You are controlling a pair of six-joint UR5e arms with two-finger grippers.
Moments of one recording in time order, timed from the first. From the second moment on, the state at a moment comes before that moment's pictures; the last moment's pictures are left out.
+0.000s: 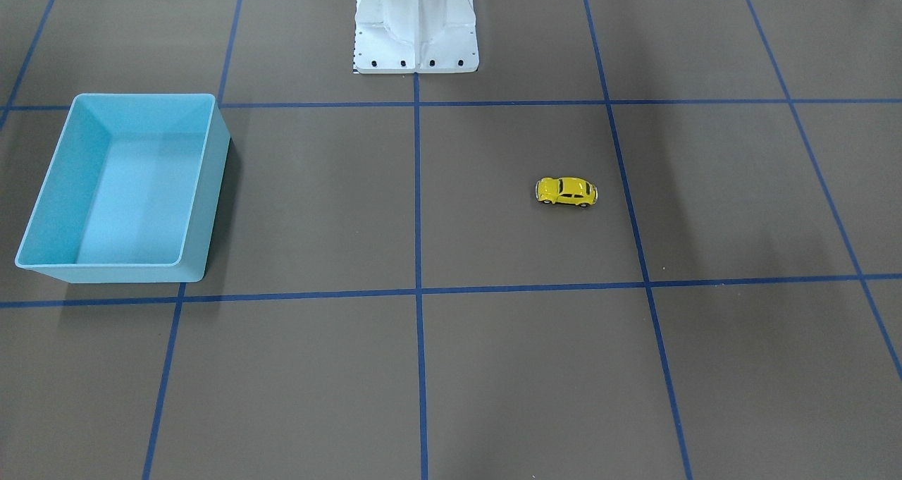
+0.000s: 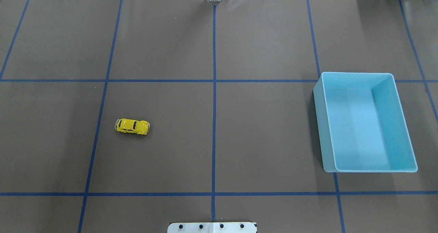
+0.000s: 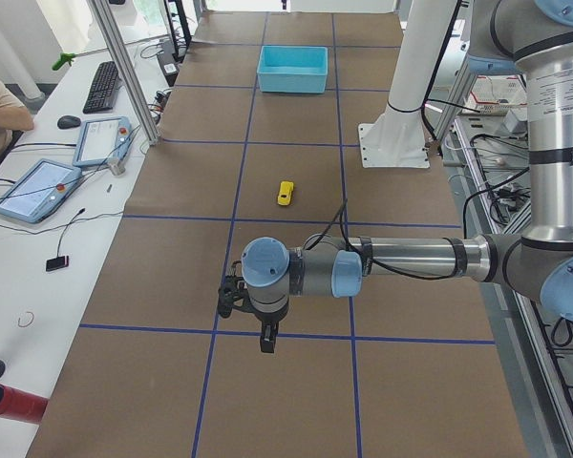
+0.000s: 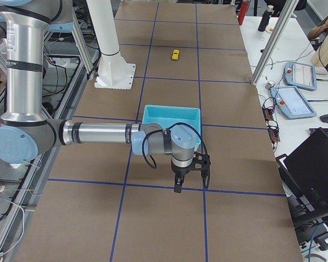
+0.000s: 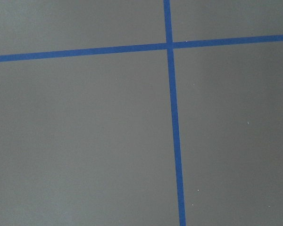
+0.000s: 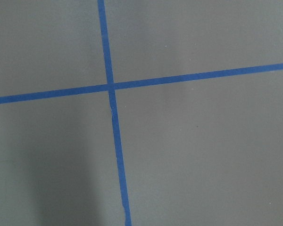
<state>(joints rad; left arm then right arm) -1.59 -1.41 -1.71 -1.58 -2.37 0.09 1.54 -1.67 1.69 -1.53 2.26 0.20</state>
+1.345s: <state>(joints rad) -1.51 -1.43 -1.79 -1.59 -2.38 0.10 1.55 -1.67 1.70 -1.54 2.27 0.20</state>
